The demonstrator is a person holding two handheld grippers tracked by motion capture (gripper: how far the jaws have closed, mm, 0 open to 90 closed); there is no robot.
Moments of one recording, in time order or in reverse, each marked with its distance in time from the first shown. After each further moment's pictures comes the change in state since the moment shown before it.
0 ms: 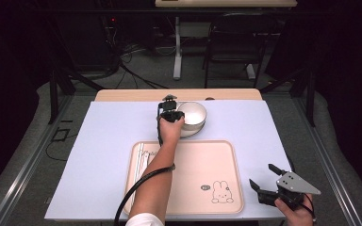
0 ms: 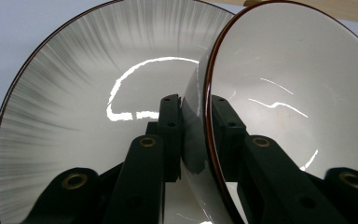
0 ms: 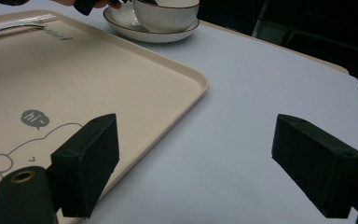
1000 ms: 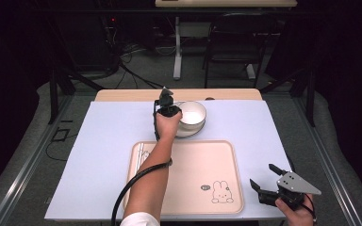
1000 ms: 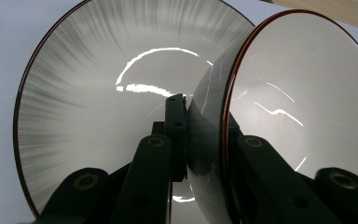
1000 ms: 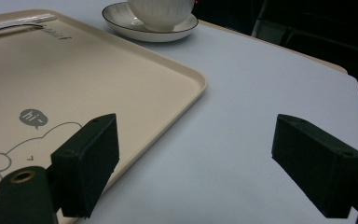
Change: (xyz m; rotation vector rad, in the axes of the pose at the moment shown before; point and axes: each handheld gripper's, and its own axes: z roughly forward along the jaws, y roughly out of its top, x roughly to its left) left arm 0.003 0.020 -0.019 0.127 -0.040 -0.103; right arm -0.001 0.000 -0.001 0.001 -0.004 -0.004
